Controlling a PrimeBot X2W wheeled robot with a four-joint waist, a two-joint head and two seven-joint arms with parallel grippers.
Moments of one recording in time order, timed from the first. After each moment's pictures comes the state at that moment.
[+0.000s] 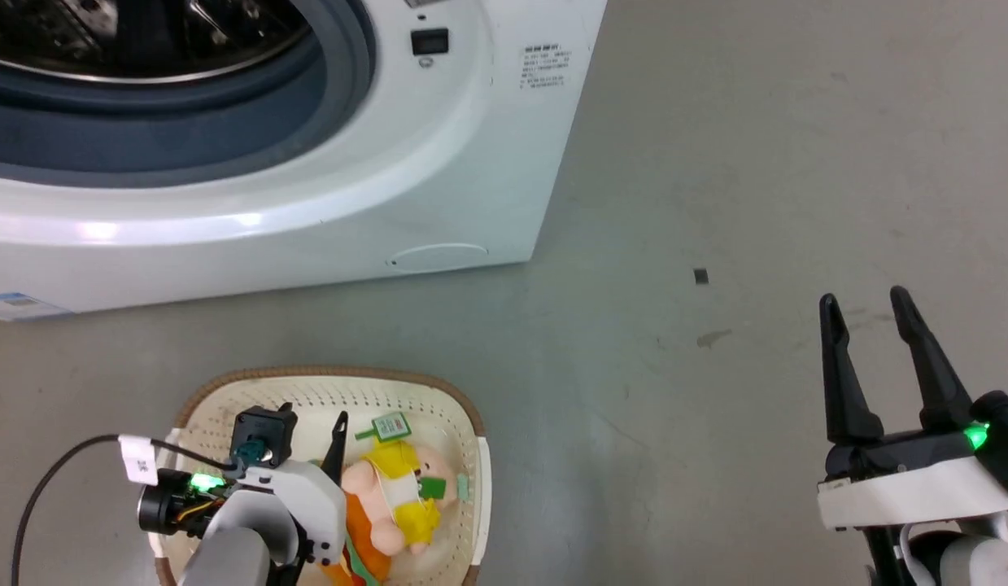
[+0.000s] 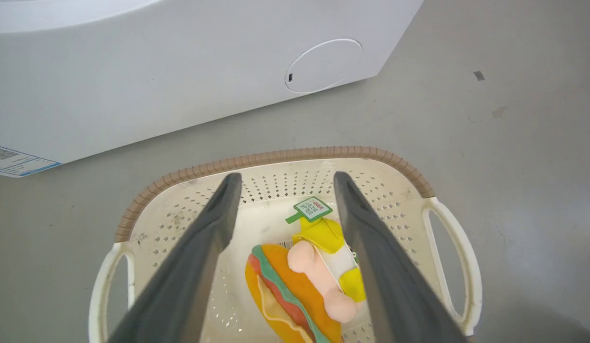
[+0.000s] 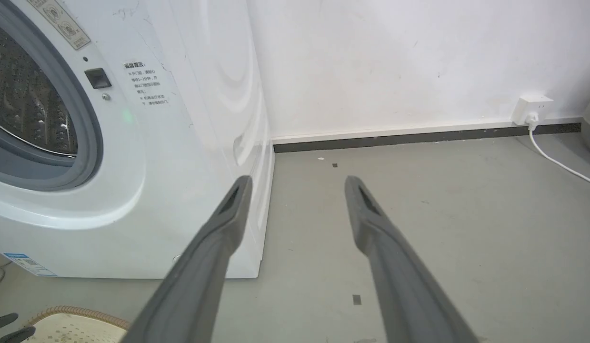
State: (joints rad) left arm -0.33 0.16 -0.11 0.68 -0.06 -0.07 -0.14; right arm -0.08 -0.05 -0.04 -0.11 0.19 0.13 -0.16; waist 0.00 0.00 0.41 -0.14
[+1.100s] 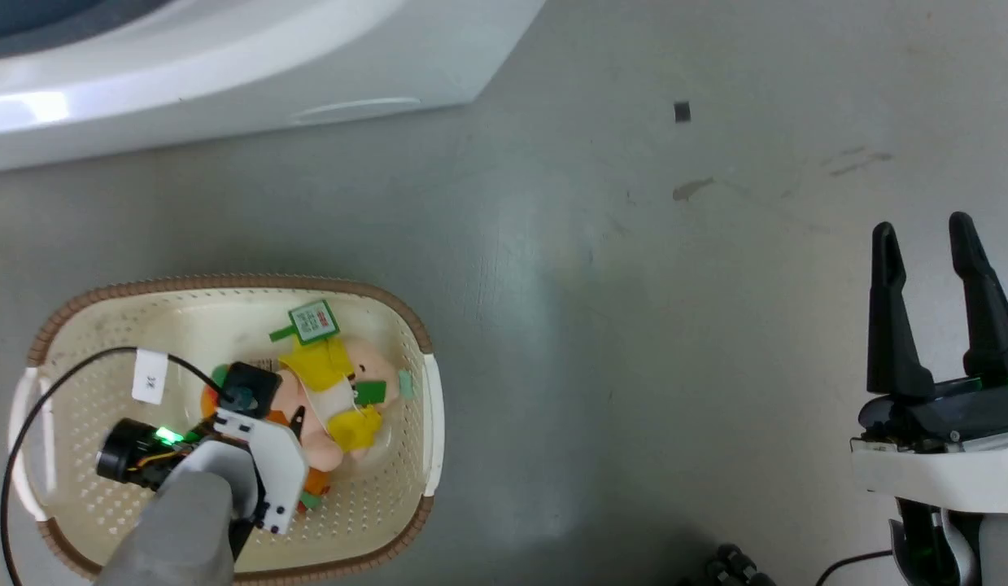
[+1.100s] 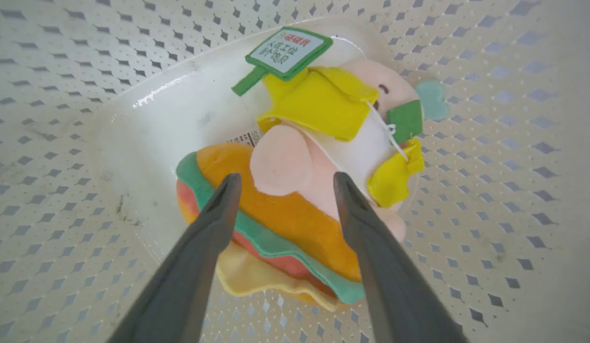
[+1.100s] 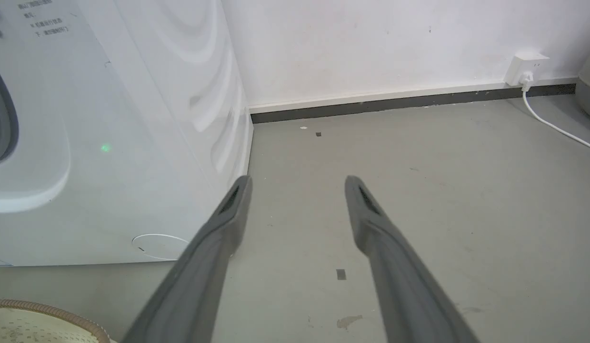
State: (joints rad) left arm -0.62 0.25 -0.30 1.14 -0.06 -0.10 -0.13; right arm -0.15 -0.05 -0.06 -0.21 0.26 0.13 -0.23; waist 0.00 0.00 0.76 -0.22
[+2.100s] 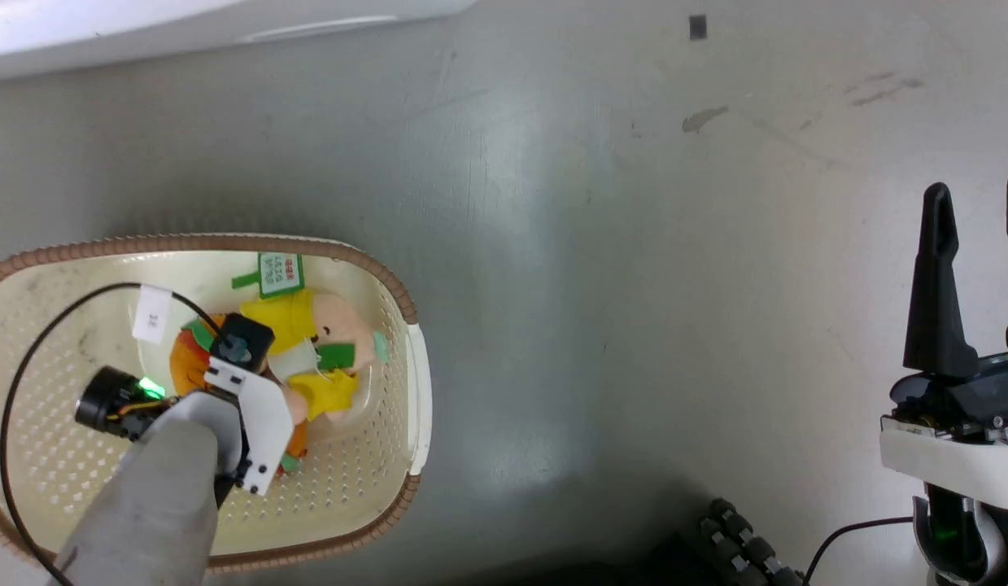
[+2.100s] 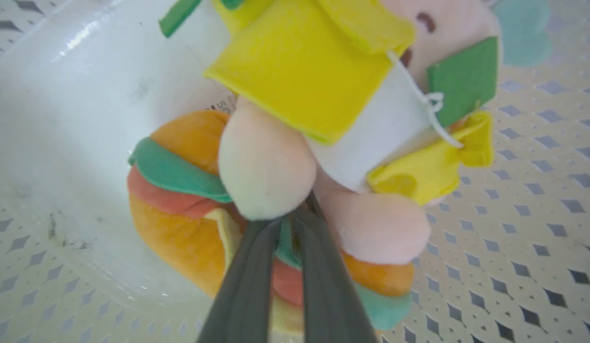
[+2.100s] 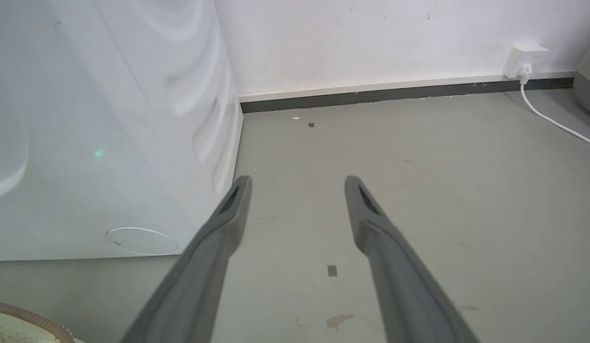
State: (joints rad) left arm -0.79 0.28 -0.43 1.28 -0.07 -0.12 -0.06; right arm -0.19 -0.05 -0.08 -0.28 0.27 0.13 -0.26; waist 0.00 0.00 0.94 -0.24
